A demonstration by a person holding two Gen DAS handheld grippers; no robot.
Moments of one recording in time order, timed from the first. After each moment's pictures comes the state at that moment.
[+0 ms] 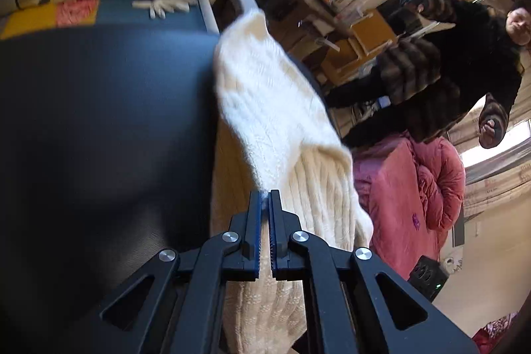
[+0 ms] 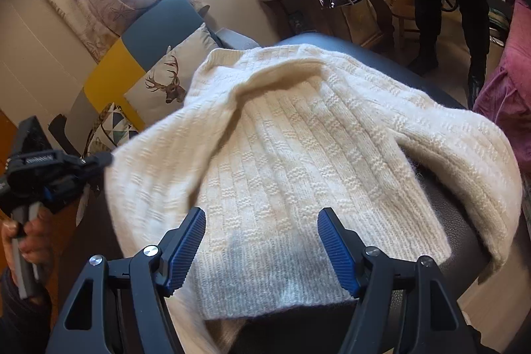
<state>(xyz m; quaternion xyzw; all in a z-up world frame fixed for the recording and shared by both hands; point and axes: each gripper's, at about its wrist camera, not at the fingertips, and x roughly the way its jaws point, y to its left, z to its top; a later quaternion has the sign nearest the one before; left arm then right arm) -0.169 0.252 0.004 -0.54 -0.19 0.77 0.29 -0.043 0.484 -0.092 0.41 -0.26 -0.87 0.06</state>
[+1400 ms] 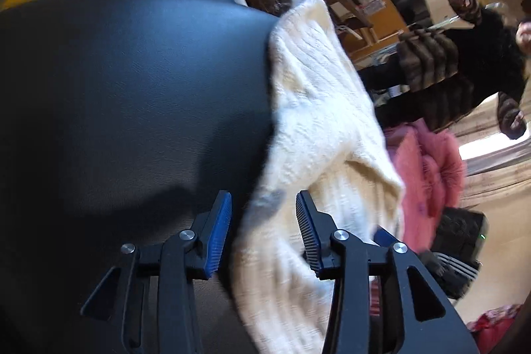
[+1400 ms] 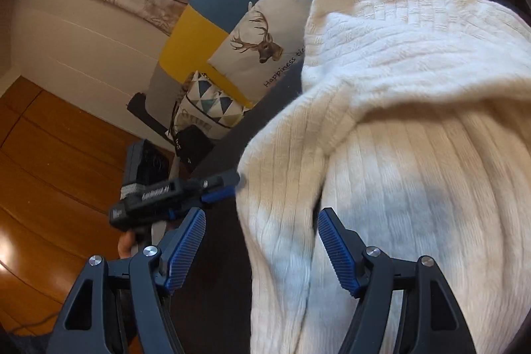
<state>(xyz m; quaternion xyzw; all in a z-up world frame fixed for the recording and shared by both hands) -0.221 0.186 -0.115 -0.58 -0.24 0.72 0.29 -0.144 0.384 -0.088 0.43 -0.35 -0.79 0.26</state>
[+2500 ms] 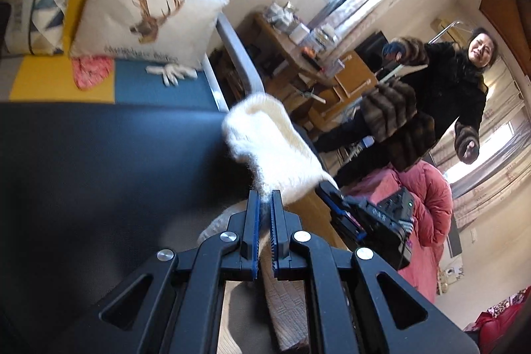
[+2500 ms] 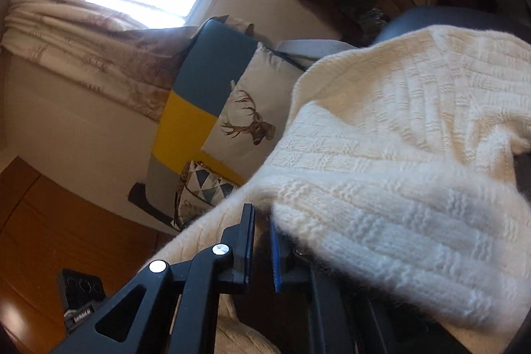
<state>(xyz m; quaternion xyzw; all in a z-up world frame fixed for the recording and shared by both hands) -0.194 0.118 0.030 -0.43 -0.23 0.83 0.27 -0.192 0.380 -0.056 0.32 -0.46 -0.81 0.18</state>
